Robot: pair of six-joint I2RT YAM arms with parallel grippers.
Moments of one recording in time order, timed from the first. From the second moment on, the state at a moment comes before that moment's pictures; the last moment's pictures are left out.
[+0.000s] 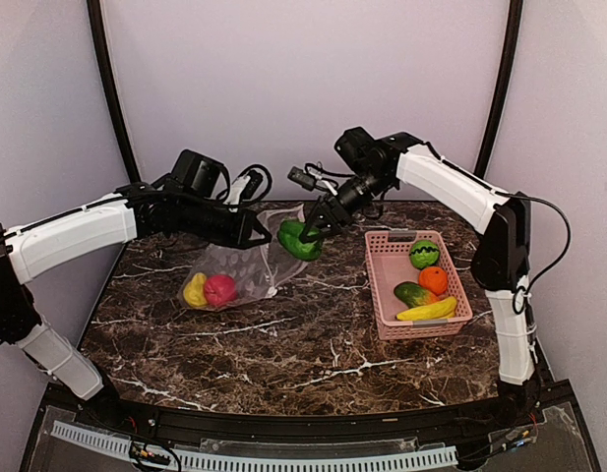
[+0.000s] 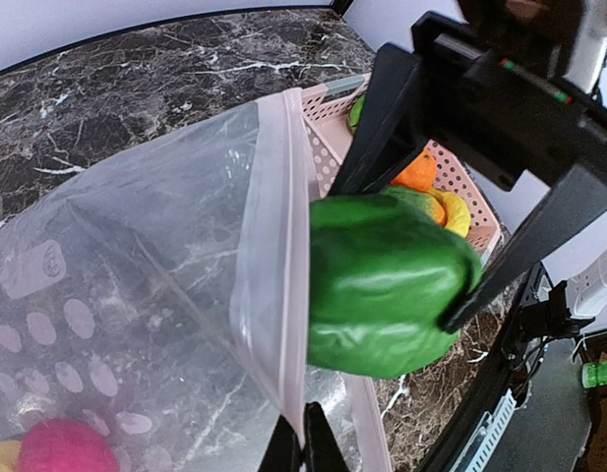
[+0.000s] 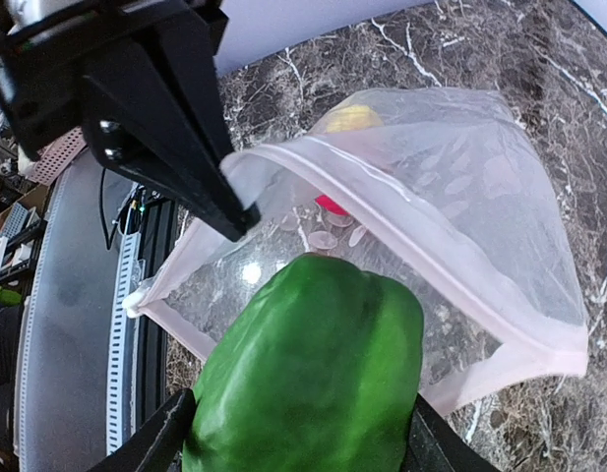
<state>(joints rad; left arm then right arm) -0.69 1.50 1.32 -0.51 0.29 -0.34 0.66 2.19 2.27 -1.19 -0.87 -0.49</state>
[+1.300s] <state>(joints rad) -0.68 1.38 1.40 -0.62 0.22 -0.32 0.52 1.73 1.99 -0.99 -0.44 -0.38</state>
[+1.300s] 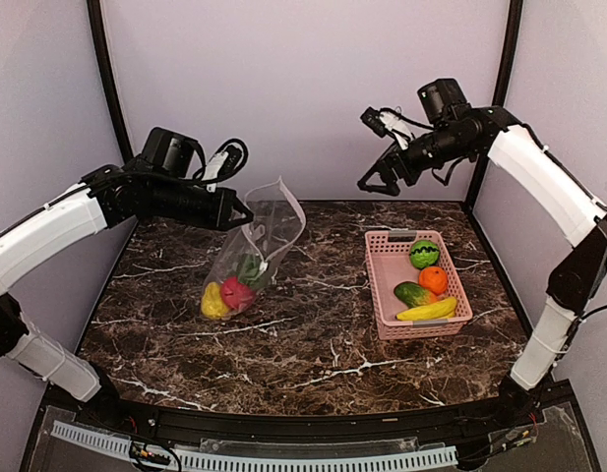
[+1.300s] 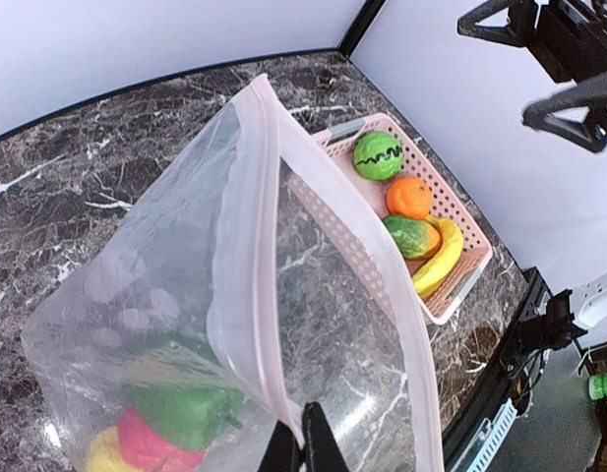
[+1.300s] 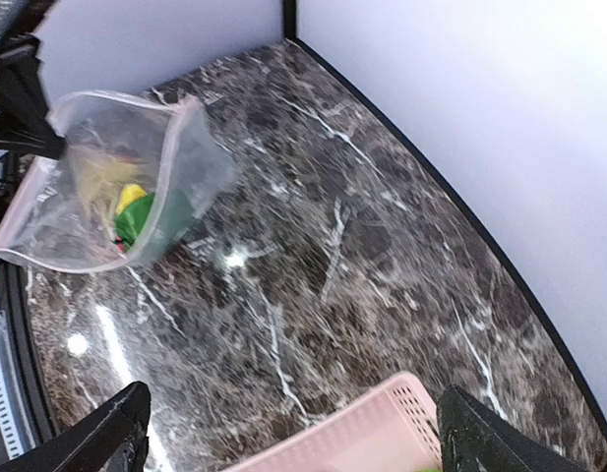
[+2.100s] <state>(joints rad) -0.68 1.52 1.39 -0.70 0.20 -0.27 0.33 1.72 1.47 -0.87 -0.06 -0.55</state>
